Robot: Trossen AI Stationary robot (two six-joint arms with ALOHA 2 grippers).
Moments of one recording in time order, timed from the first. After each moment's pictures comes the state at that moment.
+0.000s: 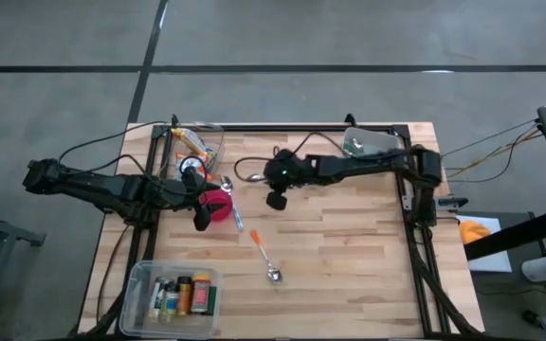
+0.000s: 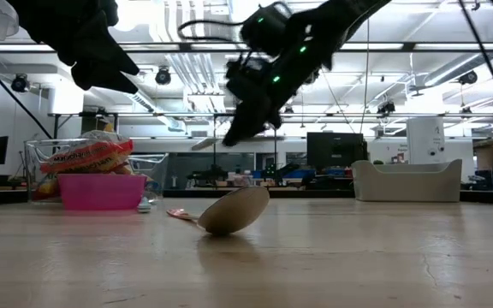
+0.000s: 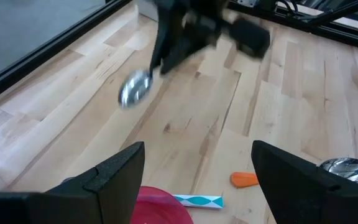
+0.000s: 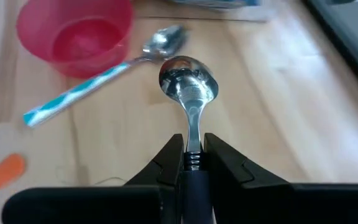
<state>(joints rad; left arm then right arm) -0.15 0.80 0.58 -0.40 -0.38 -0.39 -0.16 1.90 1.32 -0.18 0.10 0.07</state>
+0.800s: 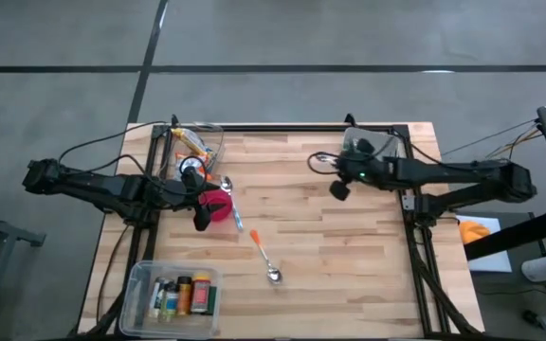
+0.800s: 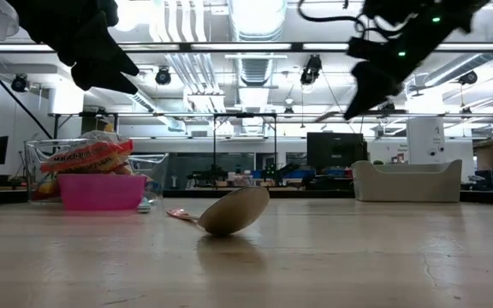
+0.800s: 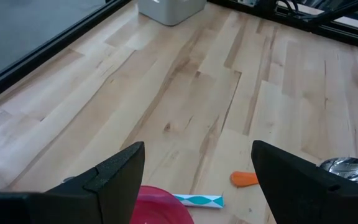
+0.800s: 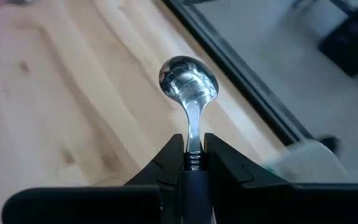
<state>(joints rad) -0.15 0.80 0.58 -0.40 -0.38 -0.39 -0.18 1.10 0.71 -0.36 0.48 0.13</state>
